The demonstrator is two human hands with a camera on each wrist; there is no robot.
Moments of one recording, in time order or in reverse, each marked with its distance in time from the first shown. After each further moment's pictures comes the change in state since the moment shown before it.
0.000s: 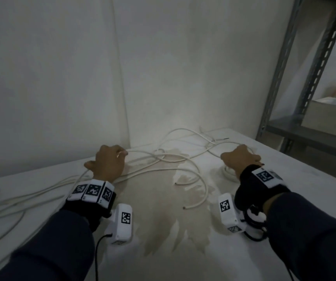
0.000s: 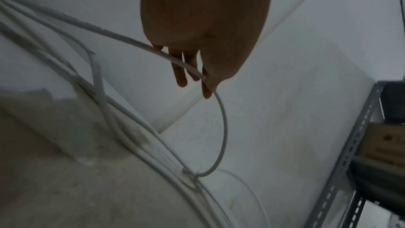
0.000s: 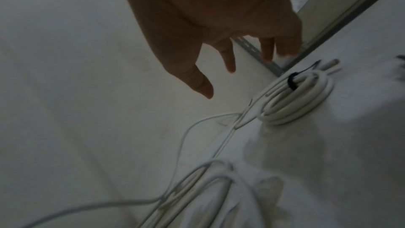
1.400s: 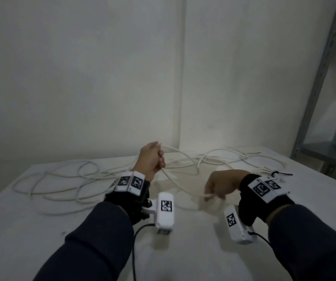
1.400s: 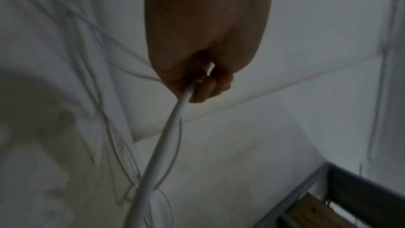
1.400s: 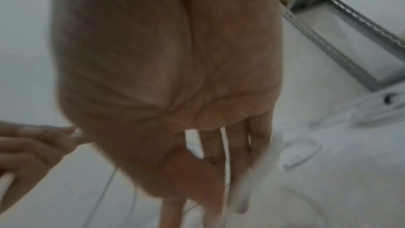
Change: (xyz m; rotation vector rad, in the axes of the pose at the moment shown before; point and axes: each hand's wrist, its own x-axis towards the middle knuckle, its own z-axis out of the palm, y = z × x) left_hand -0.129 -0.010 -0.144 -1.367 -0.130 -0.341; right_hand -0.239 -0.045 -0.011 -0.621 -0.773 -0.766
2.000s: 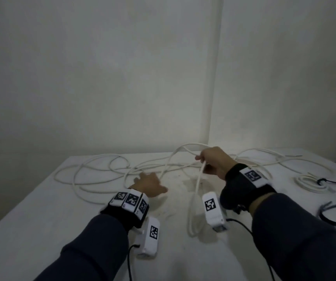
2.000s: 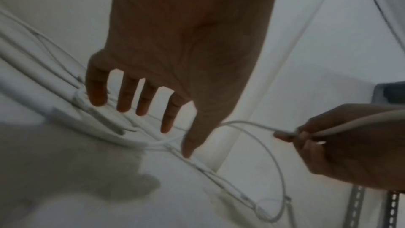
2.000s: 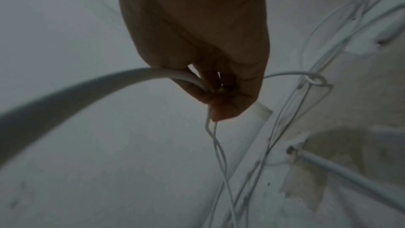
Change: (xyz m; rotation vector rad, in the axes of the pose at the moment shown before) left_hand 0.007 -0.016 -0.111 1.579 -0.085 -0.221; right_hand 0.074 -0.094 -0.009 1.183 0.407 0.025
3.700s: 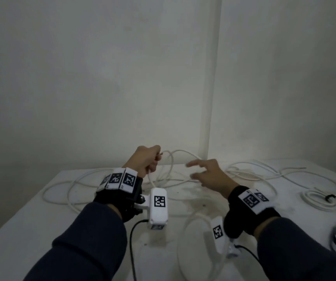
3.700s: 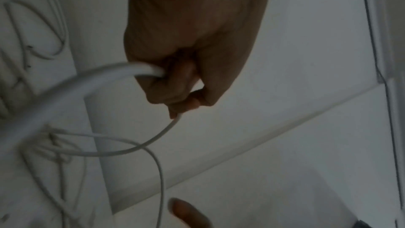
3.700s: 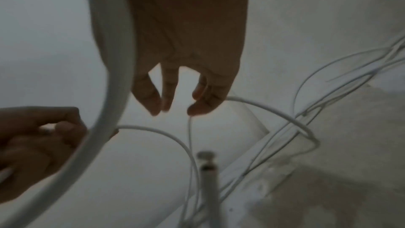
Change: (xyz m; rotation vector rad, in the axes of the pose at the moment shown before) left_hand 0.027 0.044 -0.086 -1.145 0.160 0.095; right_hand 0.035 0.015 -0.005 -0.415 -0.150 -0.438
